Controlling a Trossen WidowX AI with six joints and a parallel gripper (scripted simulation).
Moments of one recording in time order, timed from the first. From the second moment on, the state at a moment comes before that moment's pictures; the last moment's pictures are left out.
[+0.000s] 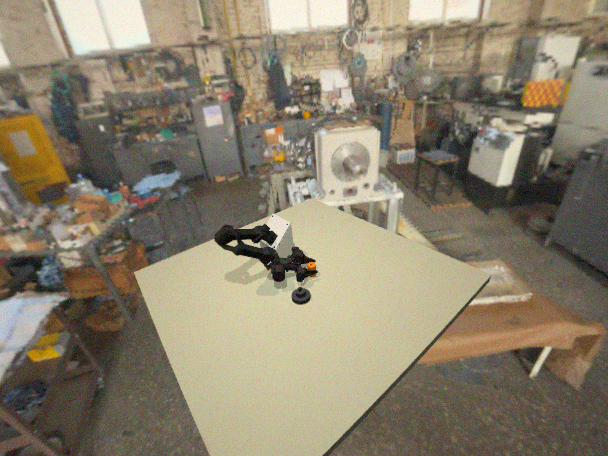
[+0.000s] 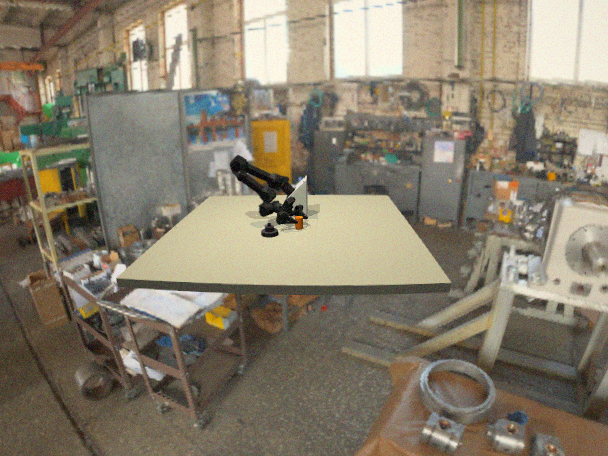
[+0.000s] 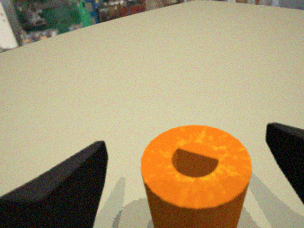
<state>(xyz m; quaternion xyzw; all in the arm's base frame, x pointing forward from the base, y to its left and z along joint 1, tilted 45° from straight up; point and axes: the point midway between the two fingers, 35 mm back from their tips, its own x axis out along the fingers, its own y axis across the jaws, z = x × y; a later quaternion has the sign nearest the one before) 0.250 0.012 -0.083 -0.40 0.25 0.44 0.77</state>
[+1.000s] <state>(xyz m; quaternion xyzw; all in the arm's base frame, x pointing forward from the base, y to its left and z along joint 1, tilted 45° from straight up) 0.245 0.076 -0.059 -0.37 0.48 0.40 0.69</state>
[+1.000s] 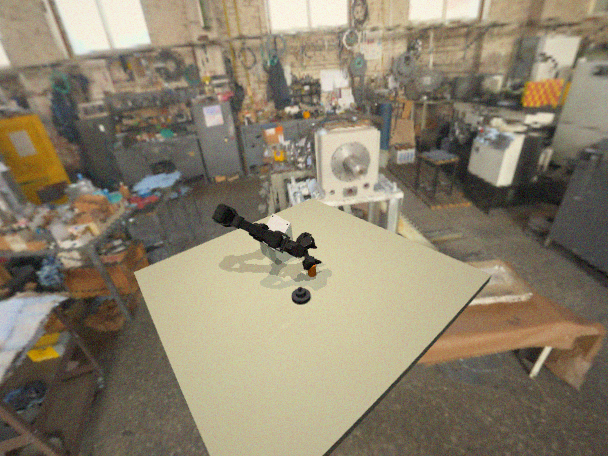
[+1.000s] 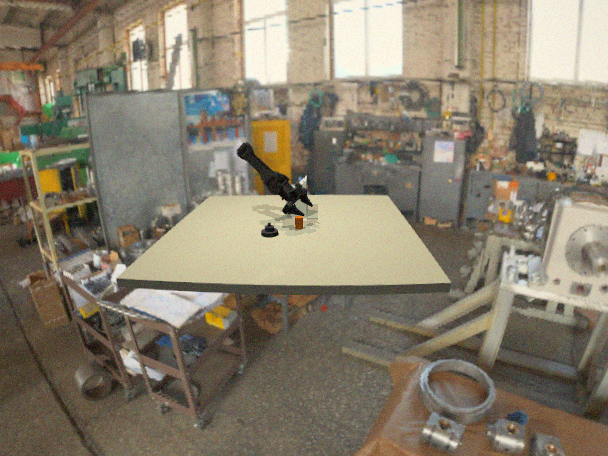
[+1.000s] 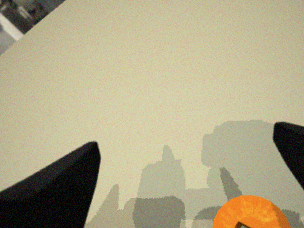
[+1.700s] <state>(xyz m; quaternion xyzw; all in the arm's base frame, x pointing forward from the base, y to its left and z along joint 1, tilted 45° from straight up) 0.245 0.095 -0.017 -0.57 0.67 0.12 0.47</state>
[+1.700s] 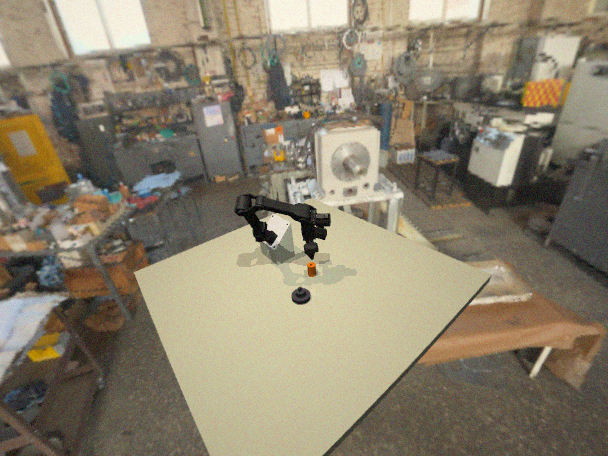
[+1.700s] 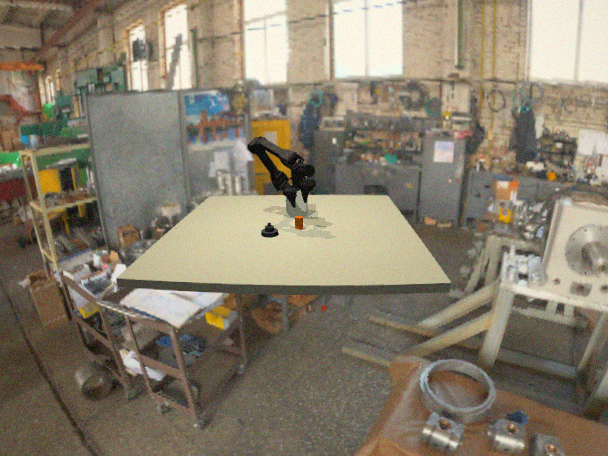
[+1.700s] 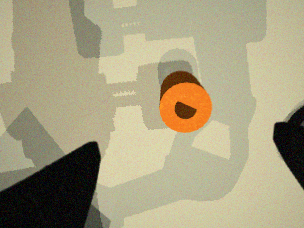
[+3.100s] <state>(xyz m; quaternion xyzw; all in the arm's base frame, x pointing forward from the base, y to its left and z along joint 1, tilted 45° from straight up) 0.253 0.065 -0.042 -0.27 0.62 -0.25 0.69</state>
